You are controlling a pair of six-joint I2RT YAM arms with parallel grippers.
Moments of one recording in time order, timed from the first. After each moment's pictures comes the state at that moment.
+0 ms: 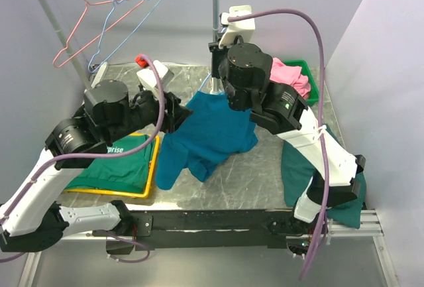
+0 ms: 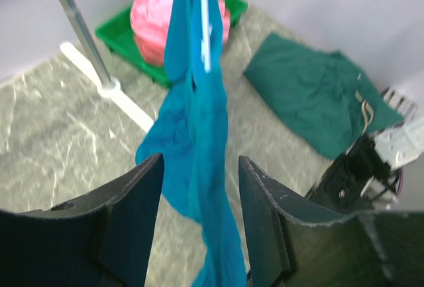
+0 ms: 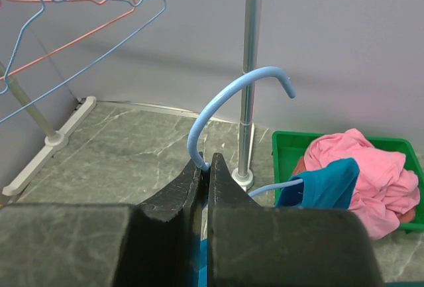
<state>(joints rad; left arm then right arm) -0.88 1.10 1.69 -0.79 -0.04 -0.13 1.08 1.65 2.29 -0.64 0.90 0.02</state>
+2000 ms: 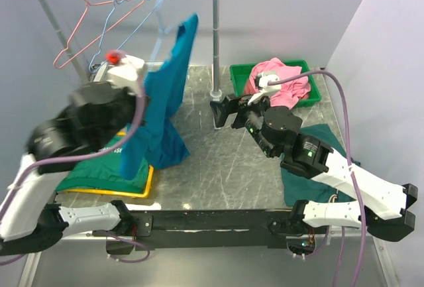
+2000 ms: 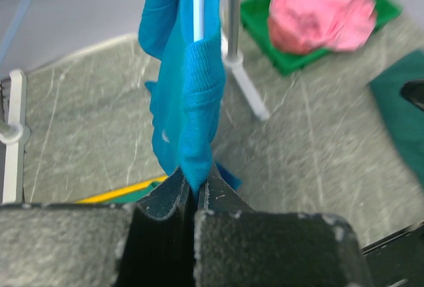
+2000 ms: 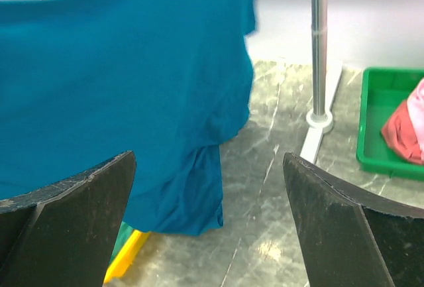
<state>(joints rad) -0.88 1.09 1.85 -1.05 -0.49 -0.15 1.09 1.06 1.29 -0.25 0.62 0.29</state>
